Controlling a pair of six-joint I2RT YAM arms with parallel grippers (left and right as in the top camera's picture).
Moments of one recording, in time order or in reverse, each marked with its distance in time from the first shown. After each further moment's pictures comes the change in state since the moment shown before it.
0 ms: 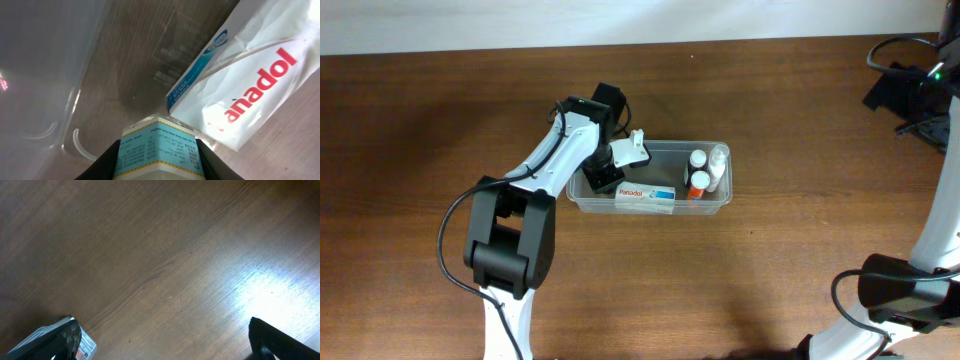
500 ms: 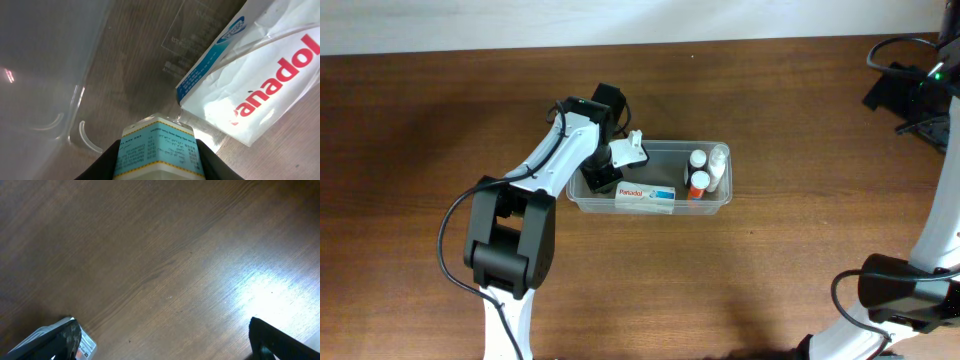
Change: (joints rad) left arm 0.000 0.000 -0.003 0.000 -0.040 0.000; right arm 0.000 0.000 0.000 0.000 0.000 0.000
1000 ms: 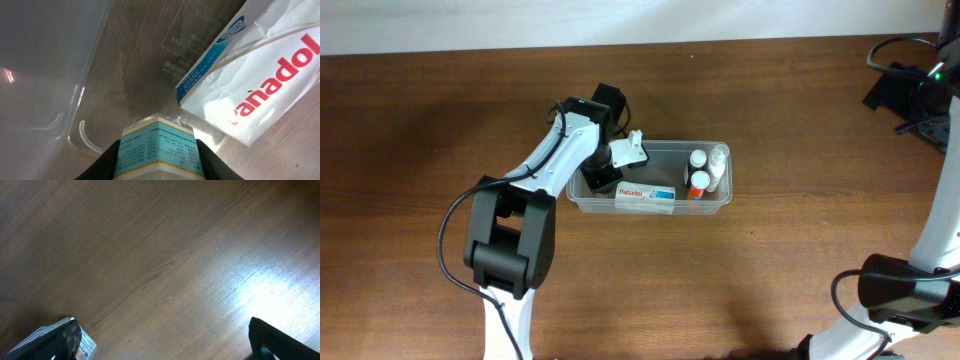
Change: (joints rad) left arm 0.000 0.000 0.000 0.000 0.000 0.000; right arm 0.000 0.000 0.000 0.000 0.000 0.000
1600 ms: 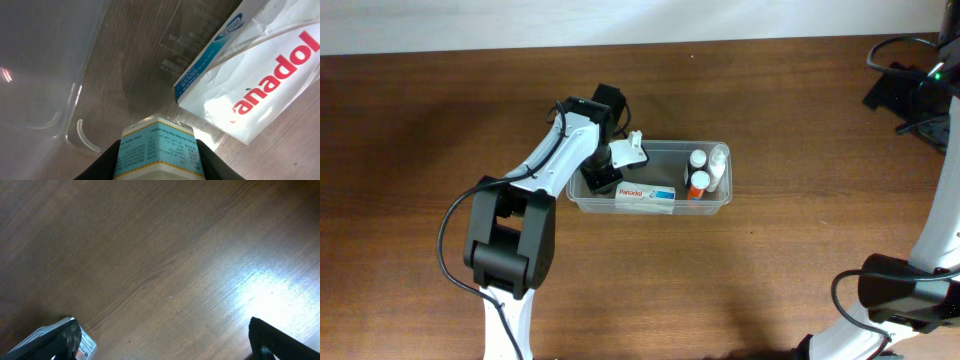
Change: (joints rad) left arm 0.000 0.000 0.000 -0.006 0.000 0.000; right arm 0.000 0.000 0.000 0.000 0.000 0.000
